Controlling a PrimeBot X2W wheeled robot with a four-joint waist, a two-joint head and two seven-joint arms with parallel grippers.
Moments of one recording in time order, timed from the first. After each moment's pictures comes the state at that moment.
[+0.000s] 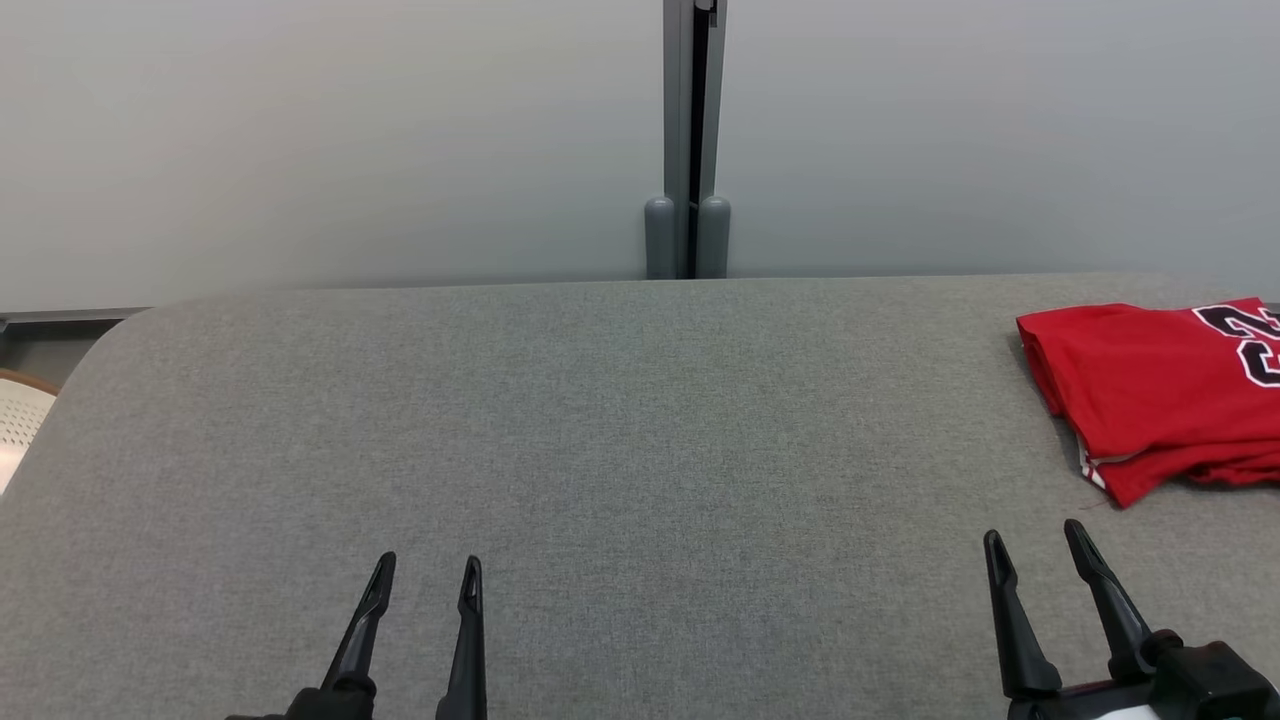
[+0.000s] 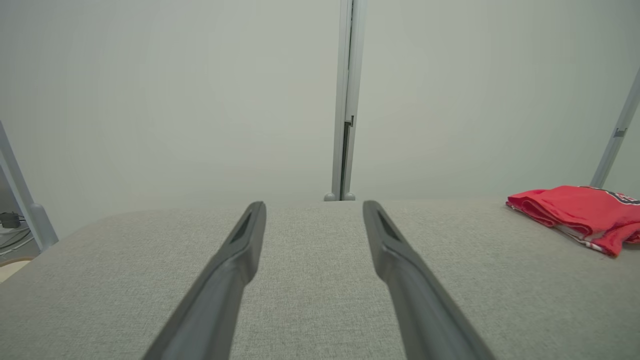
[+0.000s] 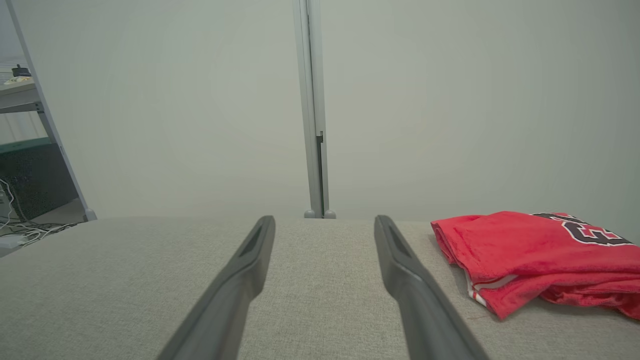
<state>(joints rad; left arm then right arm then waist) 0.18 0.05 -0.21 -0.01 -0.15 0.11 -0.26 0.11 -0.11 0.11 0.11 0.17 0.13 -0.26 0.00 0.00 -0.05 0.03</state>
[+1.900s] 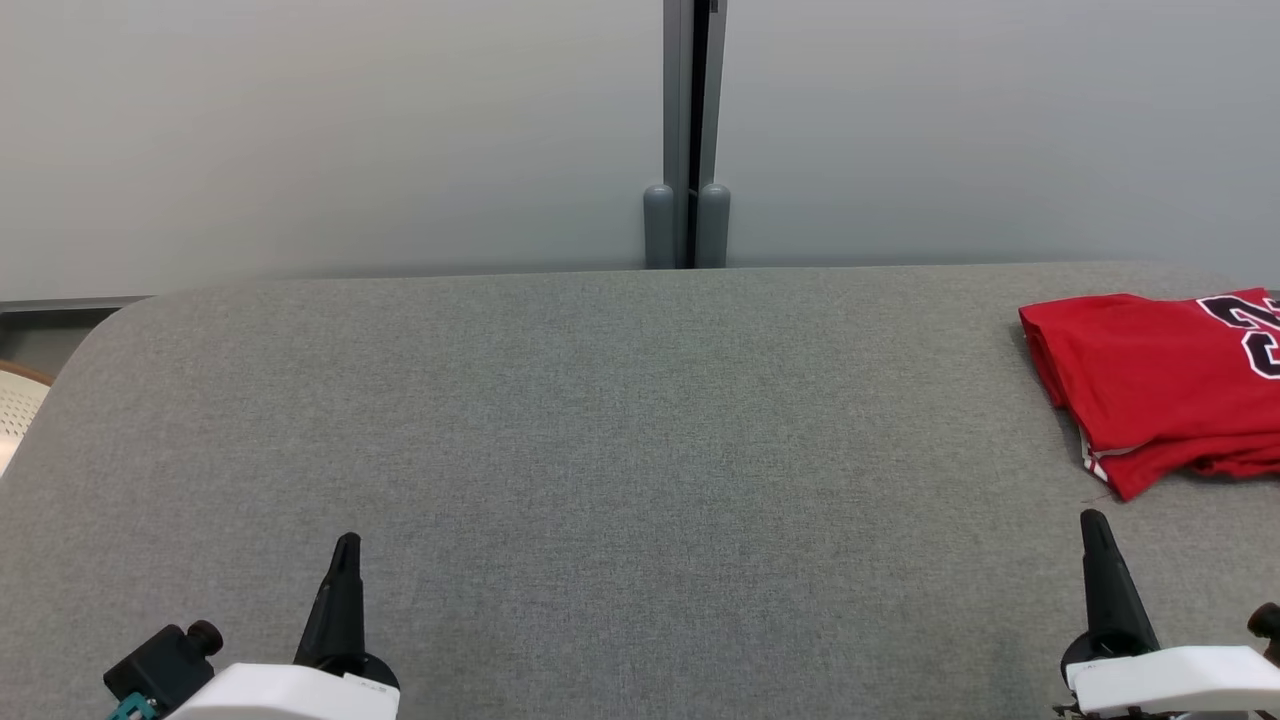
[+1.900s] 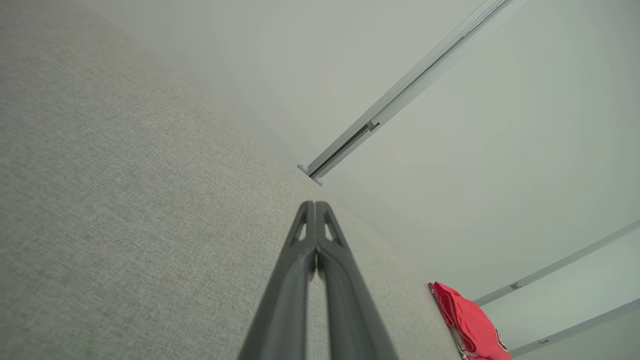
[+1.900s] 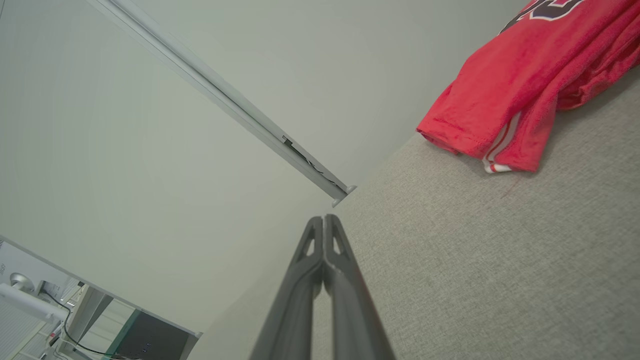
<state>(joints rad) 0.06 0.08 -0.11 0.14 -0.93 -0.01 -0.11 0.03 -0.10 0.04 0.20 0.94 0.13 -0.10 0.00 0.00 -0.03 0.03</state>
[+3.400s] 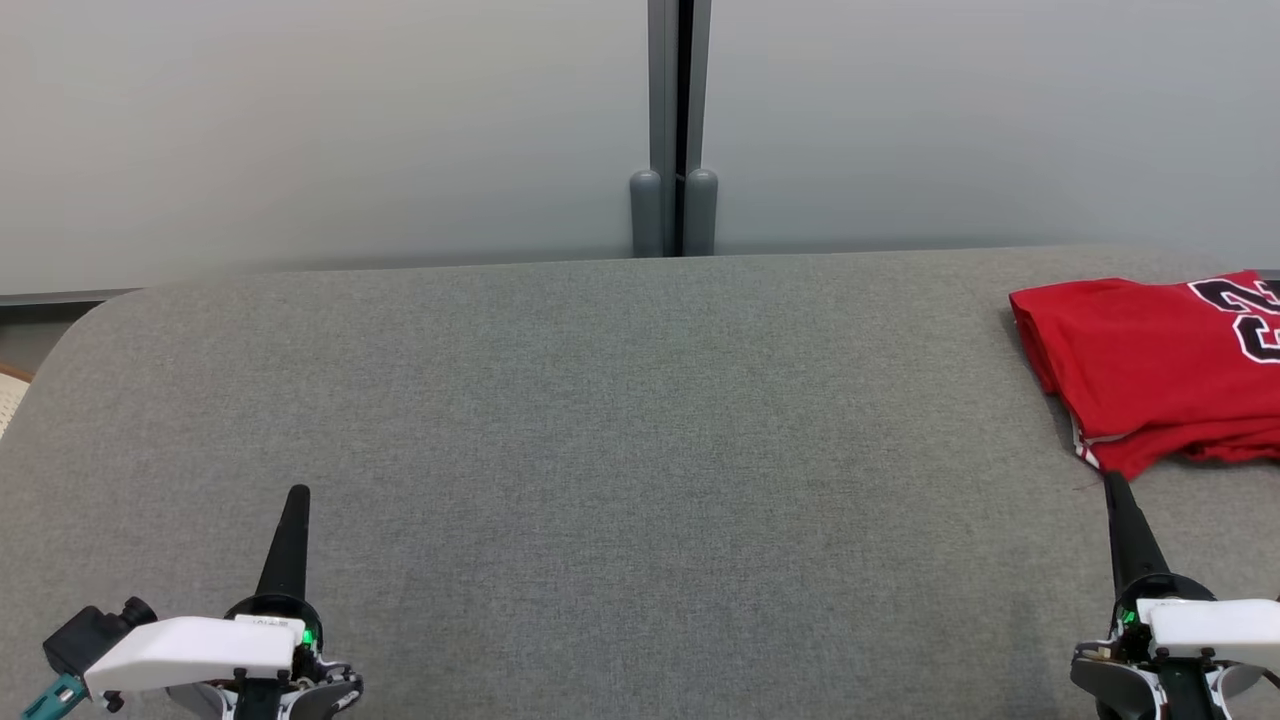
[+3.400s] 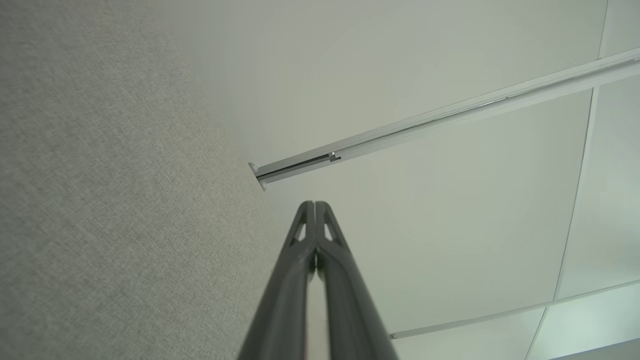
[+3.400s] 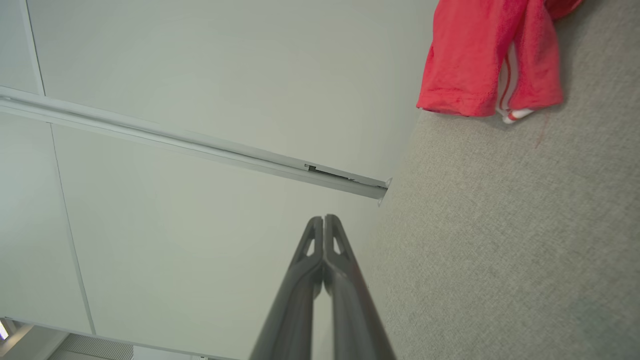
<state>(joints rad) -0.04 0.09 -0.01 0.21 -1.39 -0.09 0.00 -0.05 -0.09 -0.03 0.22 1.38 0.13 0.01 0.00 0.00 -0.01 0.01</state>
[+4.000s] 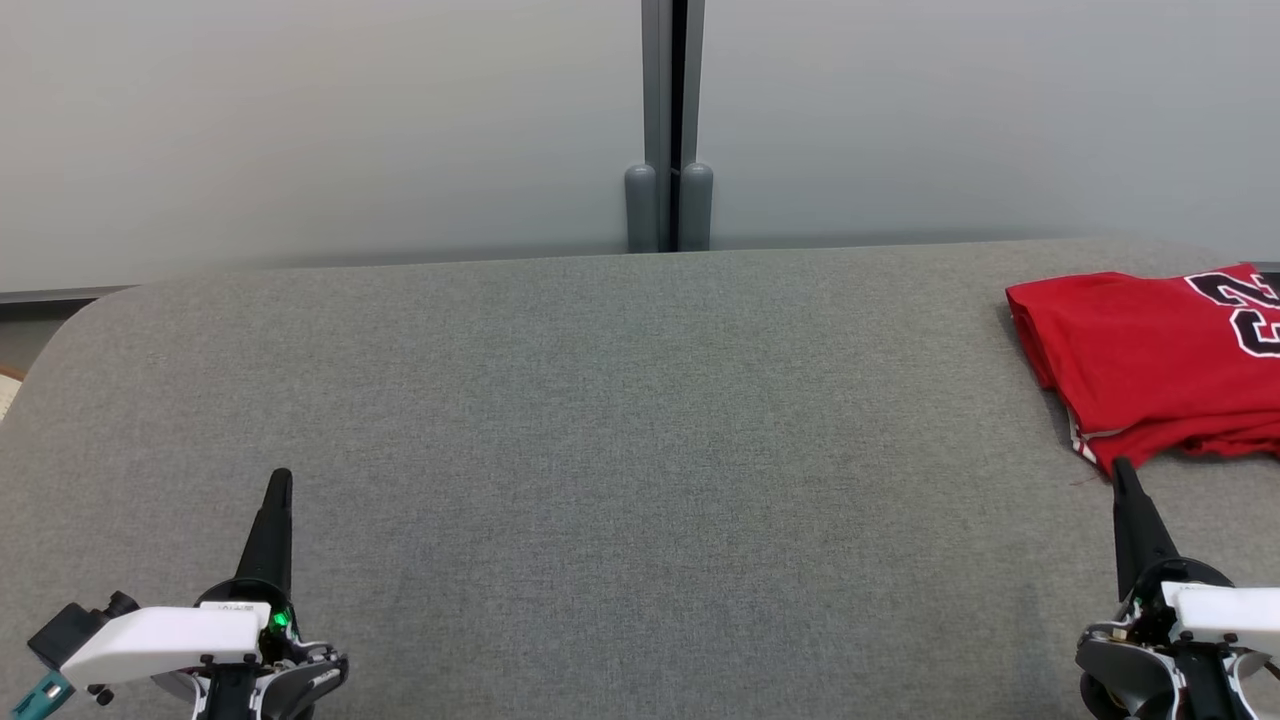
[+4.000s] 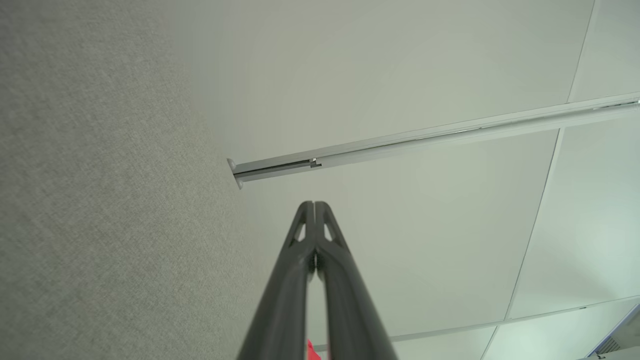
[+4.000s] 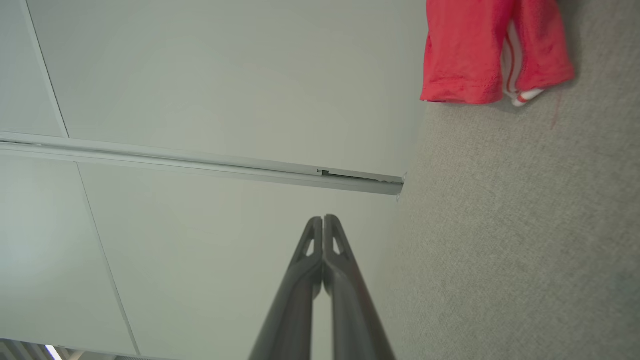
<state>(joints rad) -0.07 0.09 0.03 0.23 -1.53 -0.11 0.04 -0.08 -0.08 -0.05 0.24 1.52 0.13 0.05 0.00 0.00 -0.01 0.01</state>
